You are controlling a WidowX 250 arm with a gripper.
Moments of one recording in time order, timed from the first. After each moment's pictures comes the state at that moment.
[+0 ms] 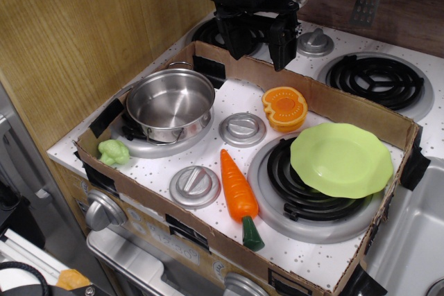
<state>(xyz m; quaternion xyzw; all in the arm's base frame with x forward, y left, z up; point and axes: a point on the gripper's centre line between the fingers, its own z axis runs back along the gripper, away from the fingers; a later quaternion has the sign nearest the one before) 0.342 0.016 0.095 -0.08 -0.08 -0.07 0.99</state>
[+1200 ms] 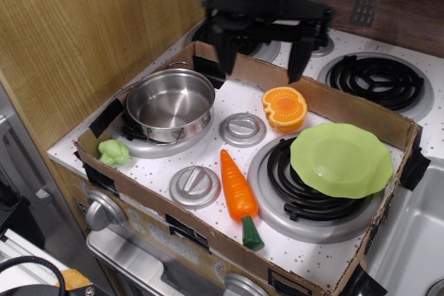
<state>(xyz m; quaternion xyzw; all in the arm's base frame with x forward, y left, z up) 0.284 -0.019 0.126 0.03 -0.10 0.20 0.97</state>
